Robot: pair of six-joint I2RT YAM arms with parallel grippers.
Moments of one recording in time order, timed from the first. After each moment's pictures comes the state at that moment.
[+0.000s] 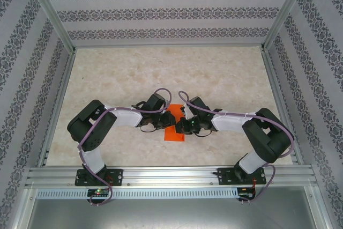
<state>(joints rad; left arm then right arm) -0.72 1.80 0.83 0.04 0.45 -0.94 0.67 1.58 0.65 -0.11 -0.53 0.66</state>
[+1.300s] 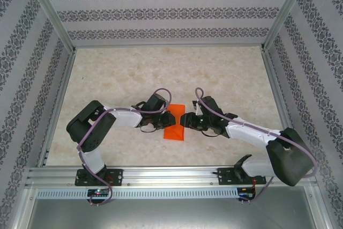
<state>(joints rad) -0.72 1.79 0.83 0.04 0.43 -0.95 0.63 1.31 0.55 -0.10 -0.37 0.77</state>
